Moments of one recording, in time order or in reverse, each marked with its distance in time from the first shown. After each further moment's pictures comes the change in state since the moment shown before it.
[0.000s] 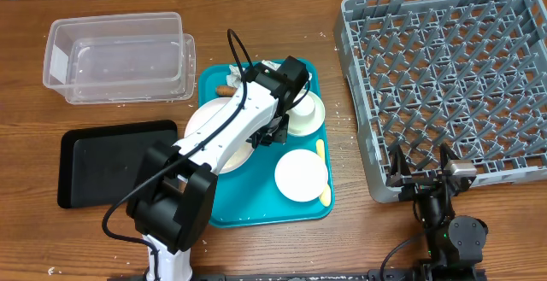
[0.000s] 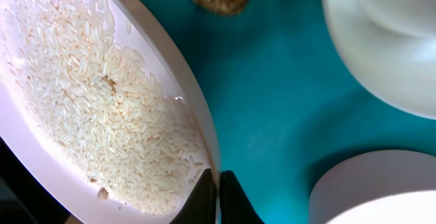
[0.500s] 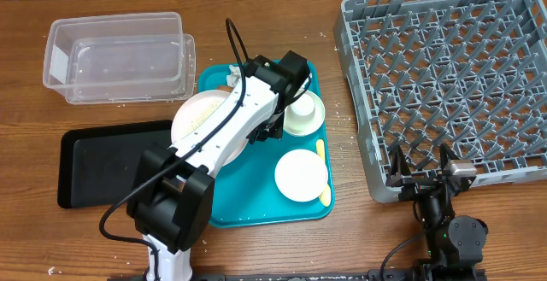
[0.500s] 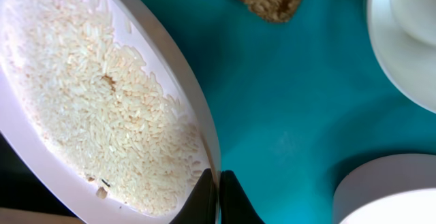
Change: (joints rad) left arm 0.000 0.001 0.077 -0.103 -0.089 -0.035; right arm 0.000 0.000 0.000 0.000 0.000 0.000
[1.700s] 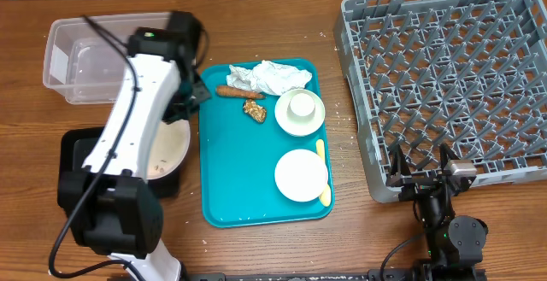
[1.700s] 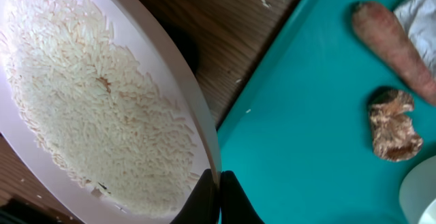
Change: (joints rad) left arm 0.449 -0.142 0.035 -0.051 0.122 -0.221; right arm 0.000 0.000 0.000 0.000 0.000 0.000
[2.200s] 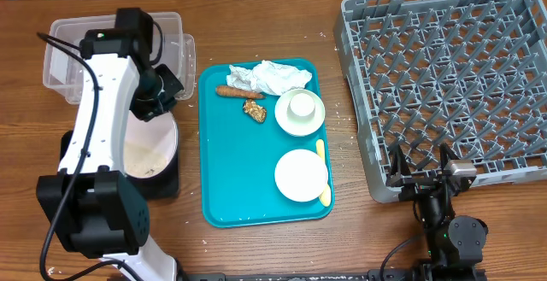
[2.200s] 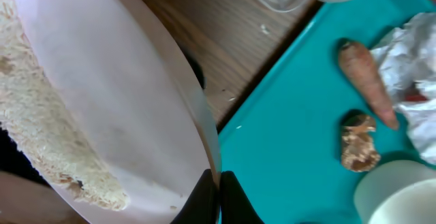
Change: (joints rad) left arm 0.194 -0.001 0.000 0.058 0.189 0.079; right arm 0.000 0.000 0.000 0.000 0.000 0.000
